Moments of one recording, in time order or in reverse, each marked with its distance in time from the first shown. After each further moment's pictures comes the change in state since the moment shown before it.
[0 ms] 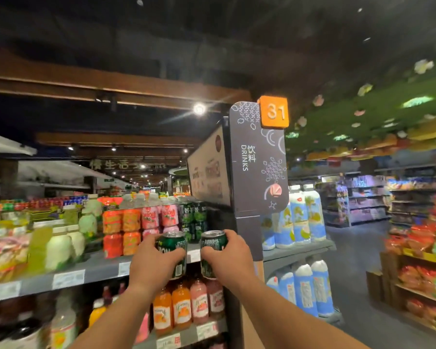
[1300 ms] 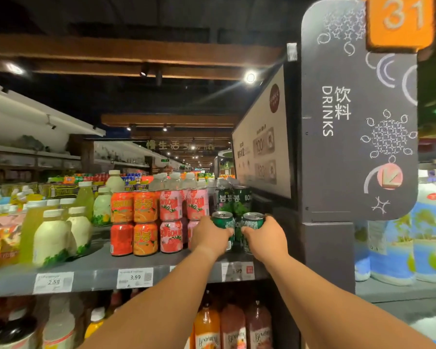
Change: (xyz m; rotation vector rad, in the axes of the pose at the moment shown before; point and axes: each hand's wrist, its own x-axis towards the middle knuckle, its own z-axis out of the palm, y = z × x) left_hand 0.234 -0.117 0.173 0.271 0.010 -0.235; right_hand 0.257 0.120 0.124 -0.031 -0.077 0.126
